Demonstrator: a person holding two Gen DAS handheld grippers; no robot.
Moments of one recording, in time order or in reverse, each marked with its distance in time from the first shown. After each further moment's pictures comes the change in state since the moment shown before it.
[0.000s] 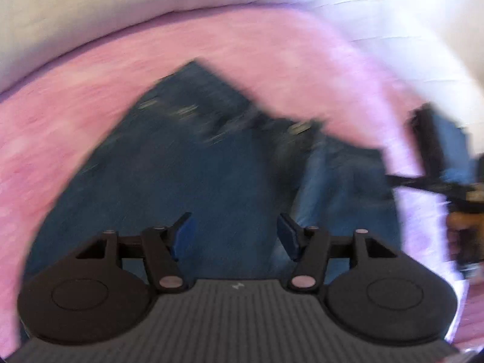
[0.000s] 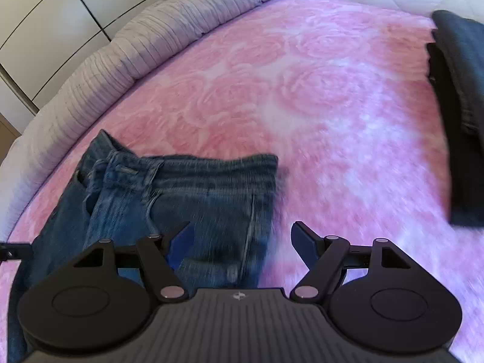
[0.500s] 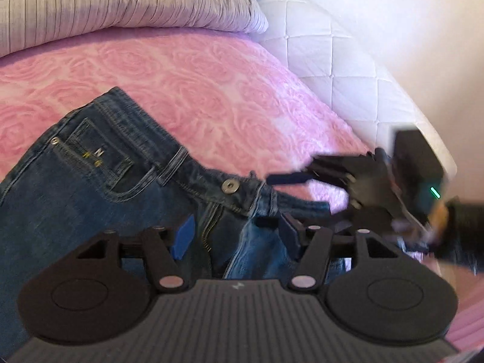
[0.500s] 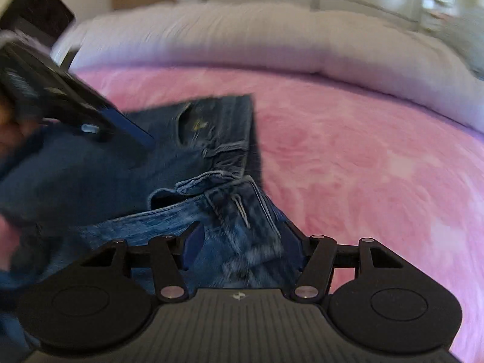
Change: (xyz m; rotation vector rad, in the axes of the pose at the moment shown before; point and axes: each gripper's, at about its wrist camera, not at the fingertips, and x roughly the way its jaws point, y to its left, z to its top) left arm 0.035 -0.003 0.020 -0.051 -0.088 -0.203; right arm 0.066 0.117 0.046 -0.917 0.081 0.278
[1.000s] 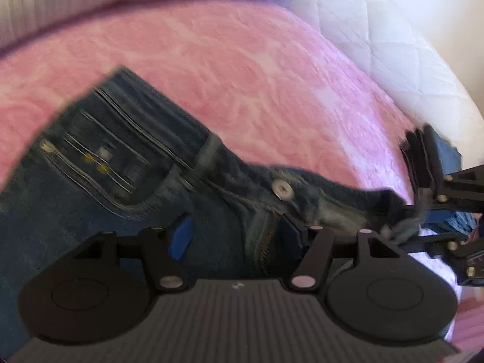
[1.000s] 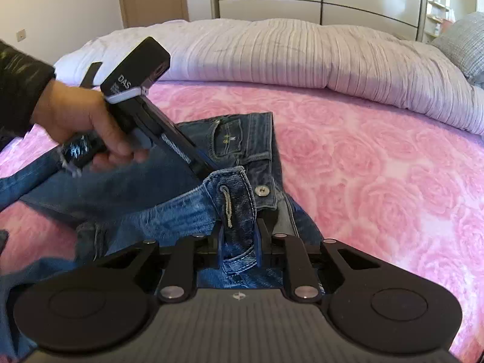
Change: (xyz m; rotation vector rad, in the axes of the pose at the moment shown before) left arm 0.054 0.015 0.025 0.016 0.075 0.171; right arm -0.079 0.023 -0.006 0.049 -0.064 0.034
